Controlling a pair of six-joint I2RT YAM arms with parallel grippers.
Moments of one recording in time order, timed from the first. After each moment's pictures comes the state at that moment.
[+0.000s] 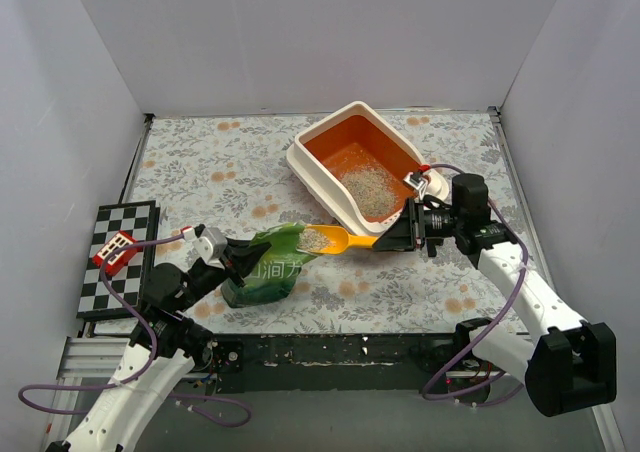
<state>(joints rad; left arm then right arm) -0.48 0.22 0.33 0.04 0.44 -0.15 0.25 1.06 0.69 -0.17 -1.24 0.70</state>
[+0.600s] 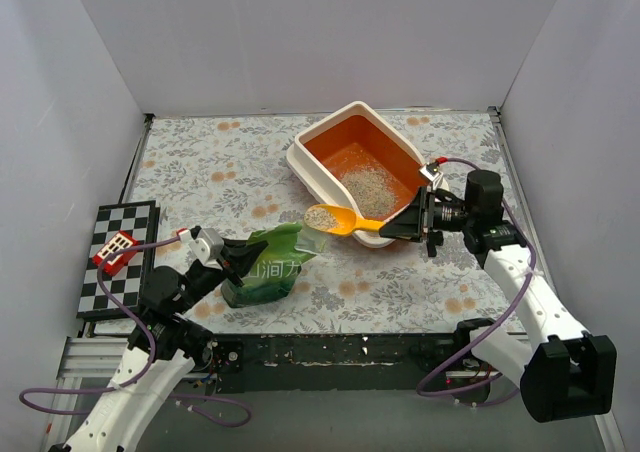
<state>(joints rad) -0.48 0.19 0.33 0.02 0.40 -0.15 0.18 1.00 0.70 -0.14 -1.19 0.85</state>
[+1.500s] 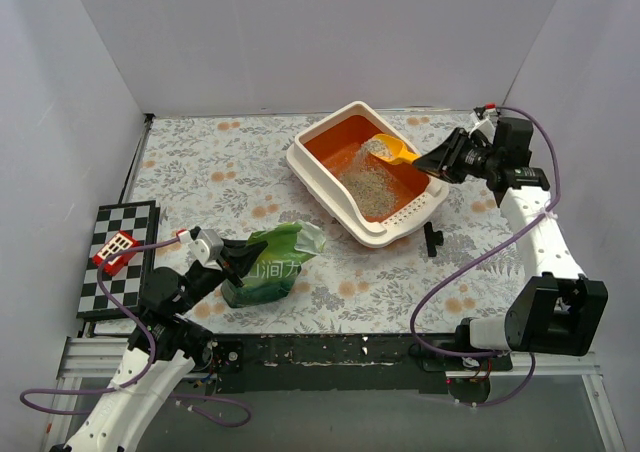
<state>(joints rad) -0.48 0.18 0.33 0.02 0.40 -0.15 -0.04 1.33 1.13 -0.34 -0.82 0.66</state>
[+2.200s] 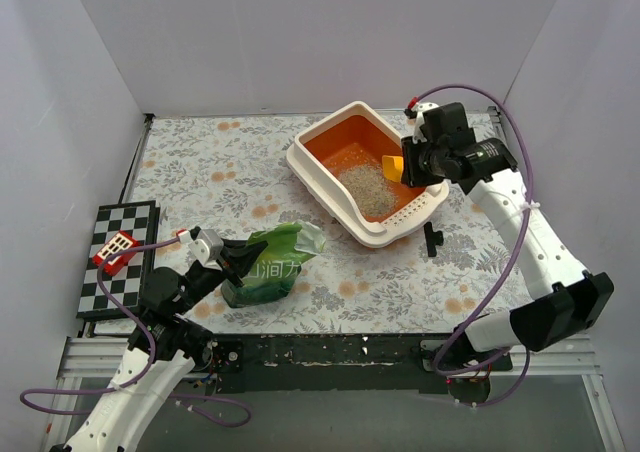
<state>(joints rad) -0.48 0.18 0.33 0.02 0.40 -0.15 0.41 1.40 1.54 -0.95 -0.03 0.14</state>
